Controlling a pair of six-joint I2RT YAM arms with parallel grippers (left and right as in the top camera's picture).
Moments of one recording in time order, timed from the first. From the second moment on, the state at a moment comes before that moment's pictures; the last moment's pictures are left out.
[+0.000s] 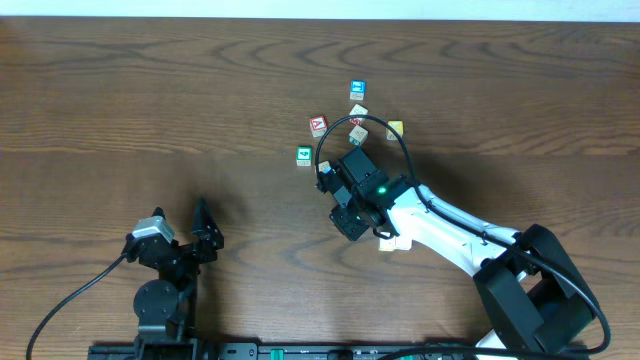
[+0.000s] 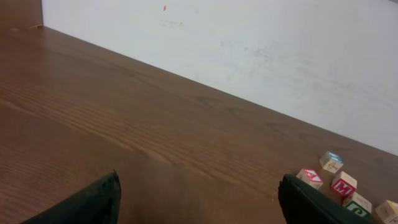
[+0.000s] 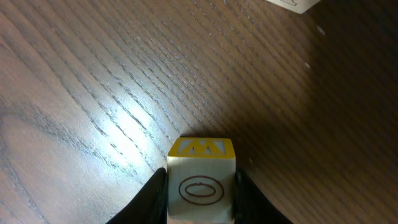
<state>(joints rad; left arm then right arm) -0.02 0.01 0.02 -0.11 -0.11 -0.34 0.68 1.76 1.01 -0.50 -0.11 -0.06</state>
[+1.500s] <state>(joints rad) -0.02 0.01 0.02 -0.11 -0.11 -0.34 0.39 1.28 1.16 -1.04 0.17 0.17</state>
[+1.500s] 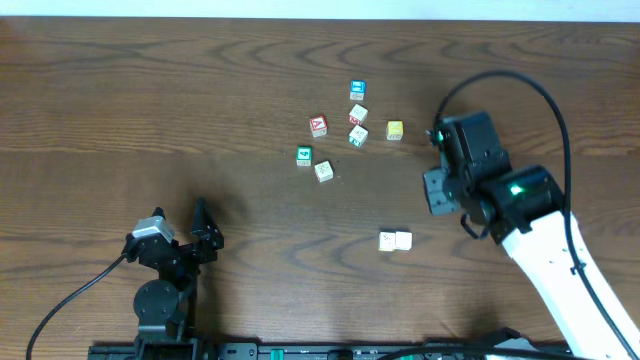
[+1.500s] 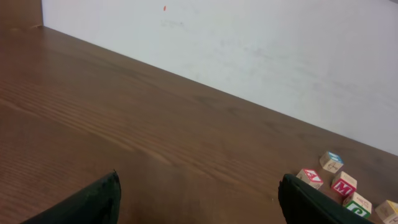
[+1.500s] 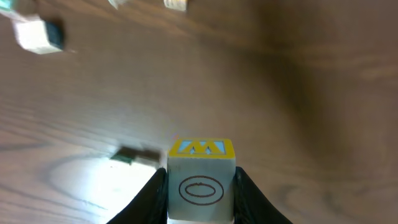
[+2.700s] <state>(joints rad) -0.02 0.01 0.02 -0.11 -0.11 -0.34 0.39 1.24 0.60 -0.62 -0.03 0.46</state>
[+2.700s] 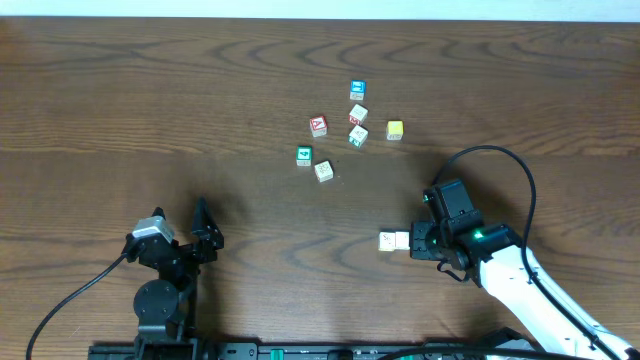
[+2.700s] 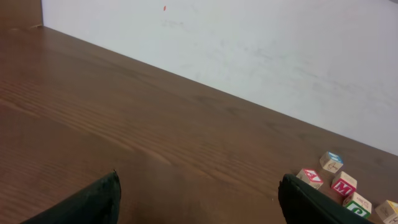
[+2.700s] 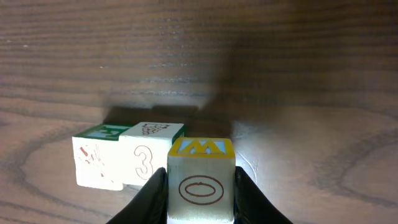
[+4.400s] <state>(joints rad) -0.02 0.01 0.02 -0.11 -0.11 -0.34 0.44 1.24 0.58 -0.58 0.03 0.49</state>
